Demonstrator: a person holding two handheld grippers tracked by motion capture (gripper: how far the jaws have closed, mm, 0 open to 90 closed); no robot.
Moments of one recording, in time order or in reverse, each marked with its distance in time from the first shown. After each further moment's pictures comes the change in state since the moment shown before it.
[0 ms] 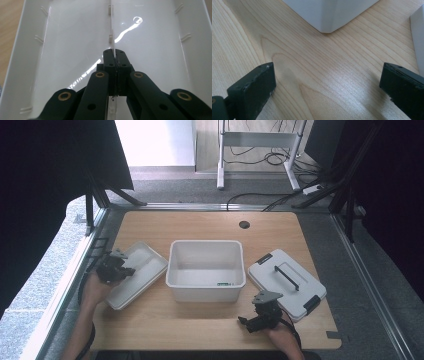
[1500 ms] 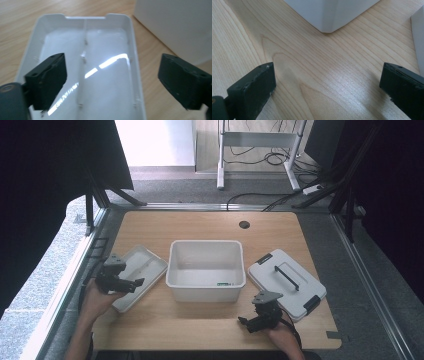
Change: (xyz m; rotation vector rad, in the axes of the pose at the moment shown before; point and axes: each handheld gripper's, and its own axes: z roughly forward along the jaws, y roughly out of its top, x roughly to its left) left arm -0.038 -0.009 -0.025 -0.180 0.032 -0.098; right arm 0.000 0.000 0.000 0.000 0.004 -0.005
